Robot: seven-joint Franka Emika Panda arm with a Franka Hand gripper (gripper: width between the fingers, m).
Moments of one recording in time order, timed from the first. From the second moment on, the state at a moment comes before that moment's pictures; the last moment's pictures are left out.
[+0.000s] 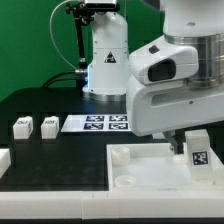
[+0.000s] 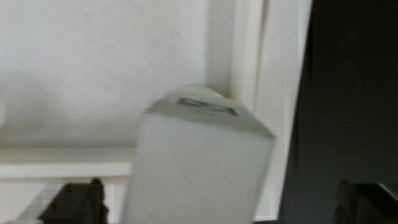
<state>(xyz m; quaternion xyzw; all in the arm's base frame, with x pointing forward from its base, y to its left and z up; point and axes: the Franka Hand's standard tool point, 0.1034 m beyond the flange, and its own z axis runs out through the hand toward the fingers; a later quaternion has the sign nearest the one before) 0.646 0.119 0.083 -0.99 -0.04 0.06 0.07</state>
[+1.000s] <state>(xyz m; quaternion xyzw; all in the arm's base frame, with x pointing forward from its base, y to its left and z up) 0.648 0.111 0.074 -0.94 0.34 0.05 0.05</state>
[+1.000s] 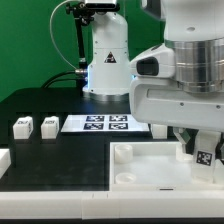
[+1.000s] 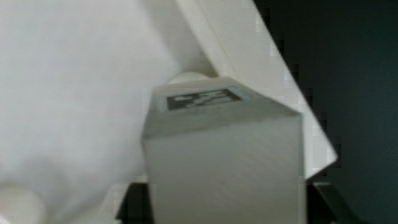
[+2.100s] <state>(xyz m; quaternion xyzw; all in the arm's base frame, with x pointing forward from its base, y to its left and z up) 0.635 0.125 0.074 -0.84 0.54 0.02 0.05</state>
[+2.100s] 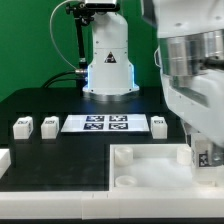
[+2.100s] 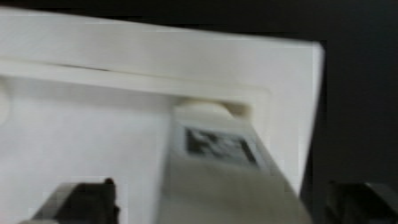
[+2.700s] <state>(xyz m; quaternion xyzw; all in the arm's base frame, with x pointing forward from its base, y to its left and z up) 0.641 0.121 0.076 -0.98 0.19 -0.02 0.03</state>
